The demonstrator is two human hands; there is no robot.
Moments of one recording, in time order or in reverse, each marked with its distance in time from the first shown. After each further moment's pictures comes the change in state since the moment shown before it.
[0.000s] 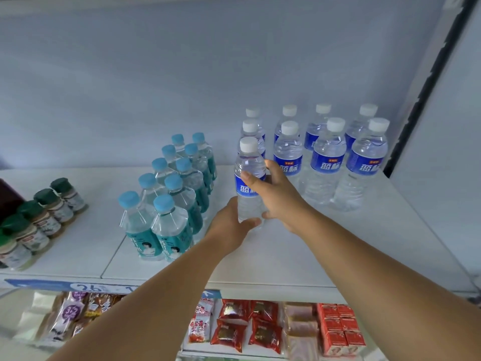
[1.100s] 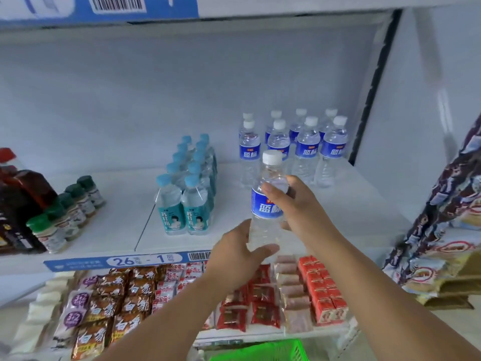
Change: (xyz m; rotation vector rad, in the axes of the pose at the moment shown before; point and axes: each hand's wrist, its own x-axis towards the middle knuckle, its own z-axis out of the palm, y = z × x) left_hand -0.193 0.007 -0.042 0.039 -0.077 0.198; right_hand -0.182 -0.008 0.032 0.007 0.194 -0.155
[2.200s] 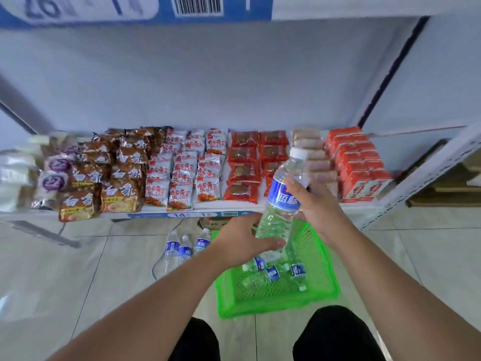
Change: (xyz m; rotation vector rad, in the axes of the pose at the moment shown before) left_hand -0.126 -0.329 0.254 -0.071 -0.372 -0.247; right_hand -0.118 0.432 0.076 -0.023 -0.085 0.293
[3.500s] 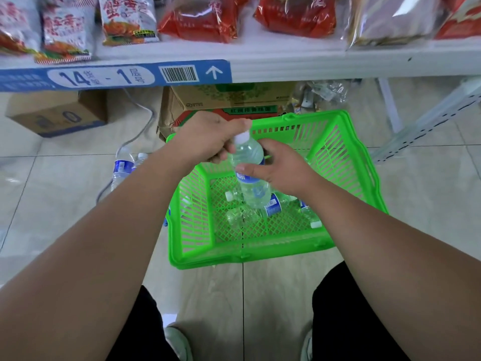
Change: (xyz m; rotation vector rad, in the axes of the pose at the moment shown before) left_hand 0.158 -0.204 0.140 -0.267 0.122 -0.173; right_hand 0.088 0.386 0.051 -0.281 -0.271 -0.005
